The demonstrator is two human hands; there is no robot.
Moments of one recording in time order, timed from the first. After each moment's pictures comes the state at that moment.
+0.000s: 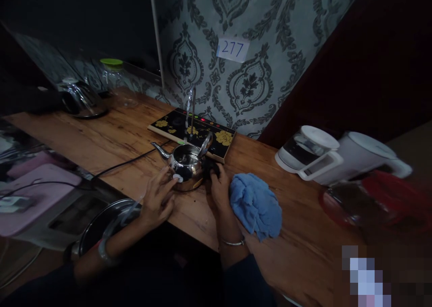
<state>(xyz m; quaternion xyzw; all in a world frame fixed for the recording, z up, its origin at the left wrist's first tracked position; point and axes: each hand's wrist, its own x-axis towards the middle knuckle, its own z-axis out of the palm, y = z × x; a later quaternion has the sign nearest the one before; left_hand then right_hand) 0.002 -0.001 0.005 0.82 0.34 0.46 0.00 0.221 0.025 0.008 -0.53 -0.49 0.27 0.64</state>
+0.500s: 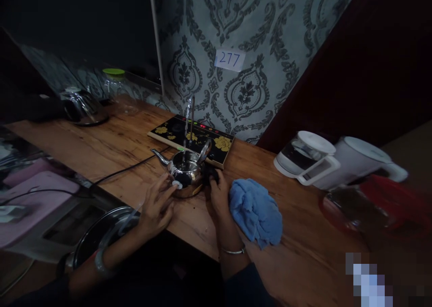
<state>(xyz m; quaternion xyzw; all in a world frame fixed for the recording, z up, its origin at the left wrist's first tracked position) 0.001 -0.001 0.002 0.82 0.34 0.46 0.00 0.216 0.024 0.011 -0.53 -0.47 0.29 0.65</state>
